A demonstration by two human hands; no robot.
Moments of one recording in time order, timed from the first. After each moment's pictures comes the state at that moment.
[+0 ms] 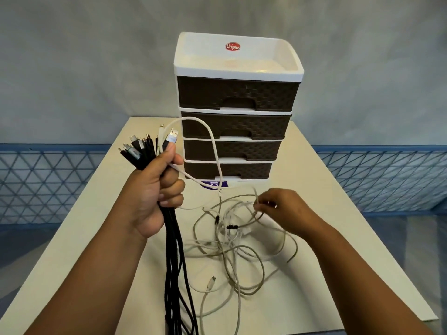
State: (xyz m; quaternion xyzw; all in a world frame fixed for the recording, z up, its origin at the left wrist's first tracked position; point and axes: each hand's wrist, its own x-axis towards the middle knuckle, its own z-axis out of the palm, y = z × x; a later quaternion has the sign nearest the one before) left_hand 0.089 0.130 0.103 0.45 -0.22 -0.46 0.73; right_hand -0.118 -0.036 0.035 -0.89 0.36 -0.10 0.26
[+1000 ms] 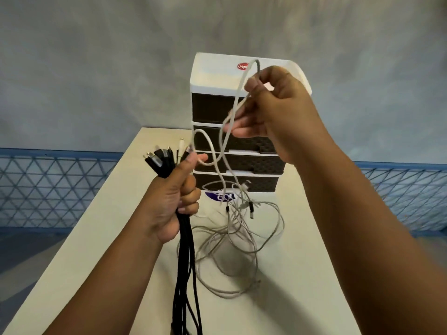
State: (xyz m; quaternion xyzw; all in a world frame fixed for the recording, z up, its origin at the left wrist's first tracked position) left_hand 0.085 0.125 0.105 0.44 -0.25 -0.46 0.73; right_hand -0.041 0.005 0.220 -0.69 0.20 -0.39 0.58
